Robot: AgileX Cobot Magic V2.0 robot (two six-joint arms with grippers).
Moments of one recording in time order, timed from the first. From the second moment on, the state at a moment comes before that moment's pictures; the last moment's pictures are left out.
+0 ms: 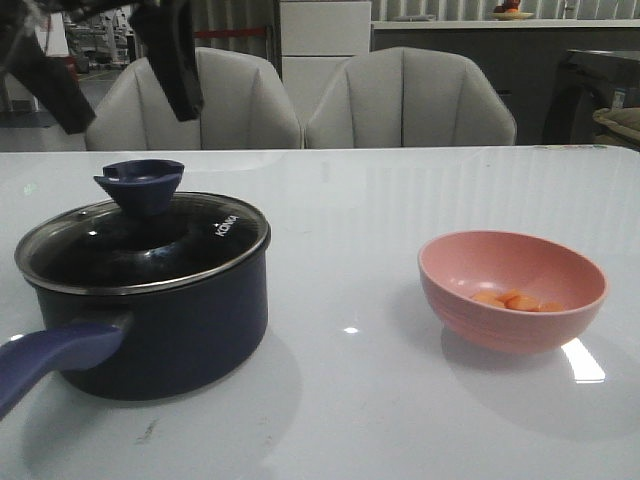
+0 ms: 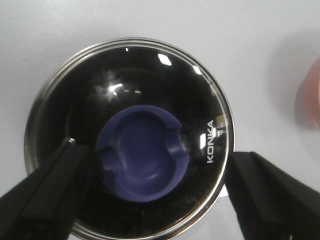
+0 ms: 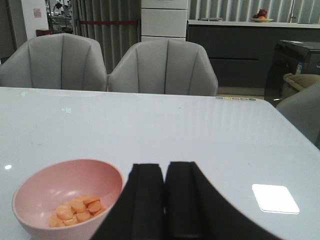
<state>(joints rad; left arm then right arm) -0.49 1.63 -1.43 -0.07 1.04 -0.34 0.05 -0.01 0.03 -0.02 0.02 0.05</state>
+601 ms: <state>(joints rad) -0.50 1.77 -1.51 0.02 1.14 -0.50 0.05 -0.01 0.03 -0.02 0.02 0.05</state>
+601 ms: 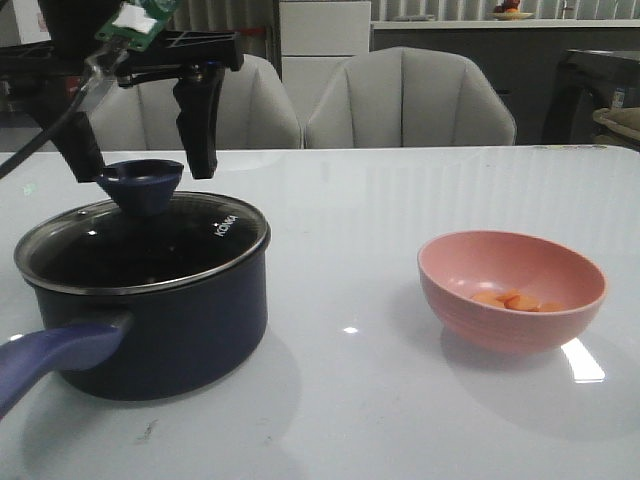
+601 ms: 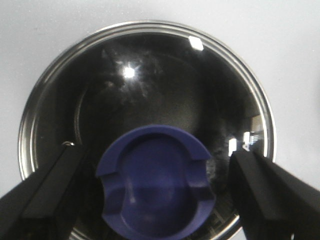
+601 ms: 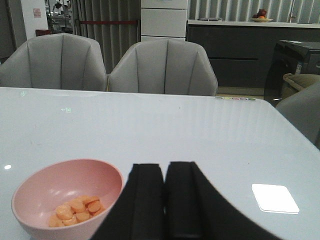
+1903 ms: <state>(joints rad) -0.50 1.85 -1.56 0.01 1.19 -0.51 0.05 -0.01 0.03 -0.02 0.02 0.05</state>
